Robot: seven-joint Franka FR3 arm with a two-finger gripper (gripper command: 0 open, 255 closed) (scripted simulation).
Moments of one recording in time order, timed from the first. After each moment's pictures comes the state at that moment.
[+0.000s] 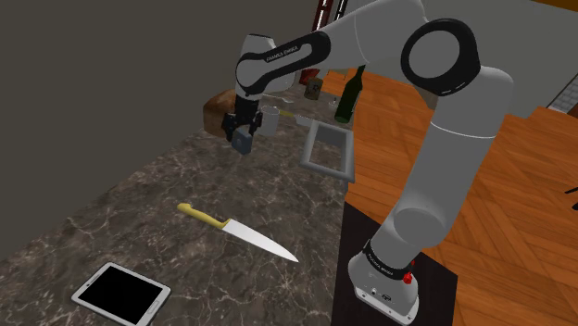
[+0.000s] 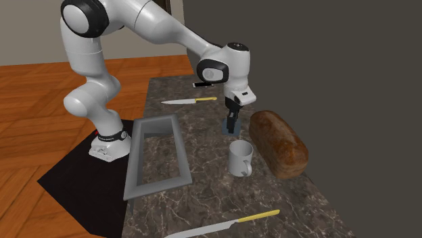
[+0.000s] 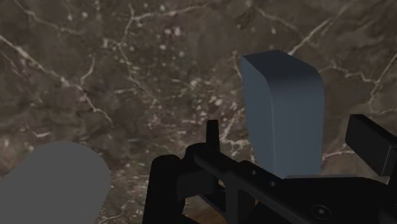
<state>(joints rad) -0.01 0.20 0.07 -1.99 0.07 2.22 0.13</state>
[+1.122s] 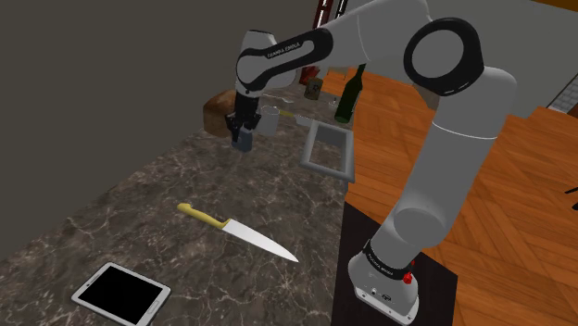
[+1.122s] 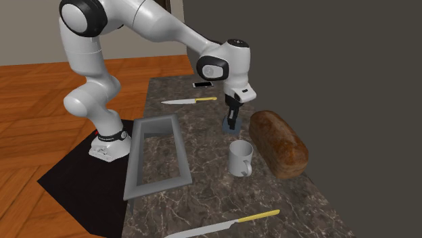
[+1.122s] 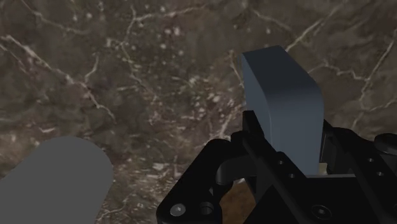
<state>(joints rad) -0.01 0.18 0.07 -1.98 0.07 2.20 0.14</state>
